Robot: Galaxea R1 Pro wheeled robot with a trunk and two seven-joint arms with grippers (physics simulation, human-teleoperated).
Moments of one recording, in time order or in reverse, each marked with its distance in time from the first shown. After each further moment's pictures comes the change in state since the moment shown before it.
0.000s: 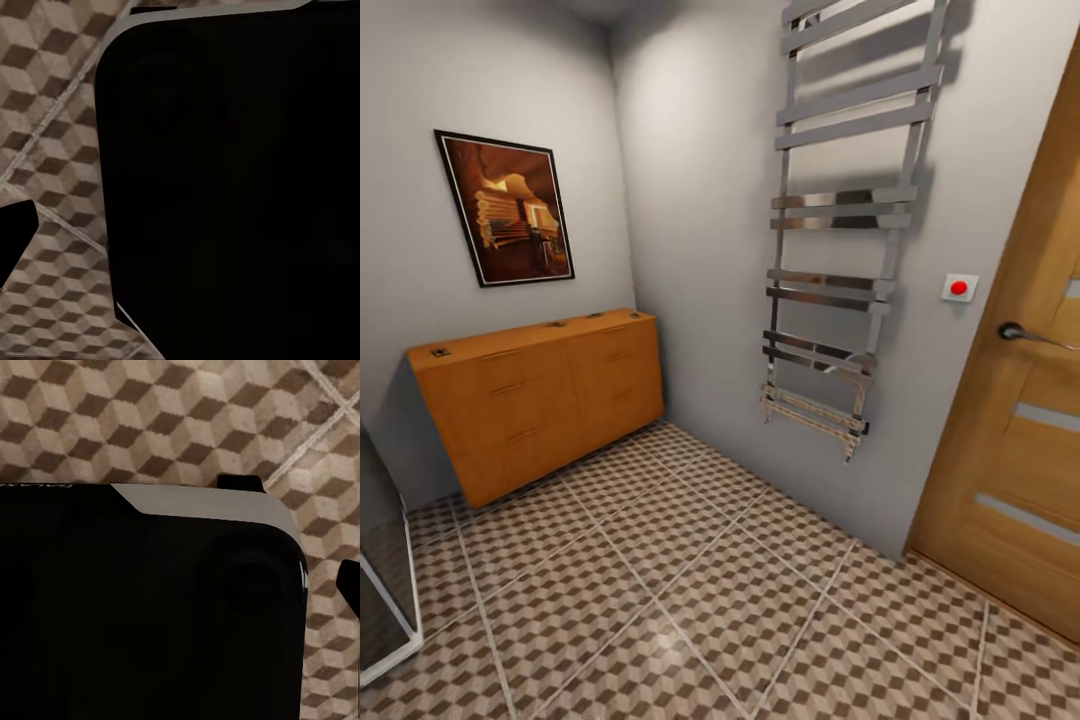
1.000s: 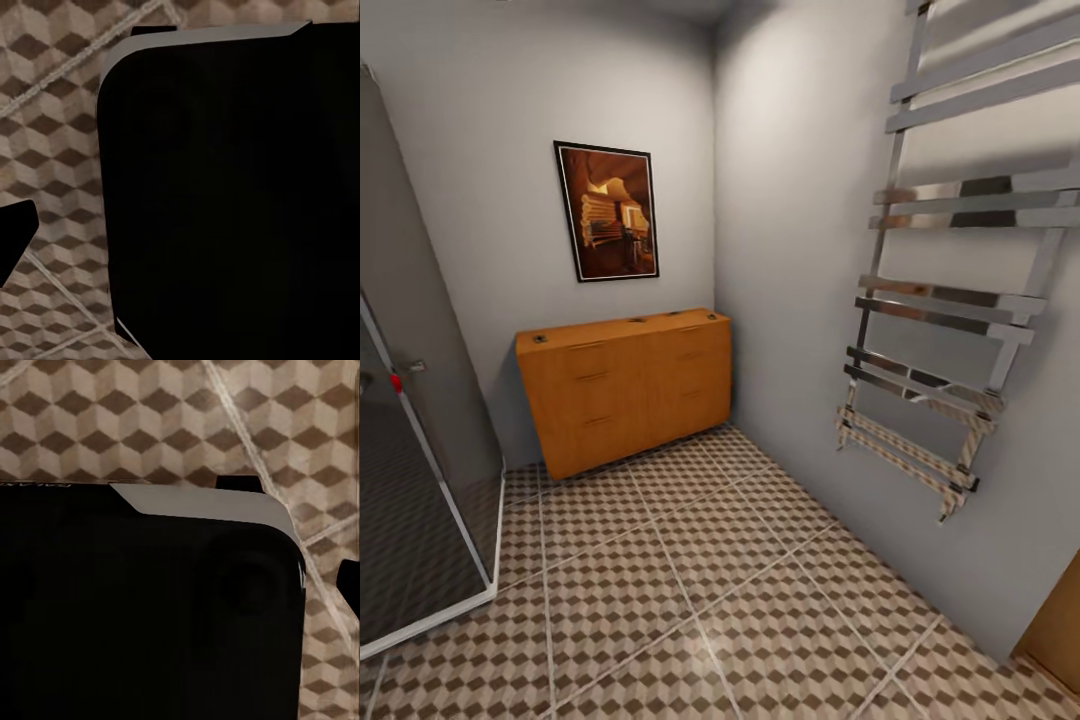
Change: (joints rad) left arm 0.000 0.000 0.000 -0.026 0.000 0.000 0.000; right arm 0.000 -0.001 0.001 0.000 0.003 0.000 0.000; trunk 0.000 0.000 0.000
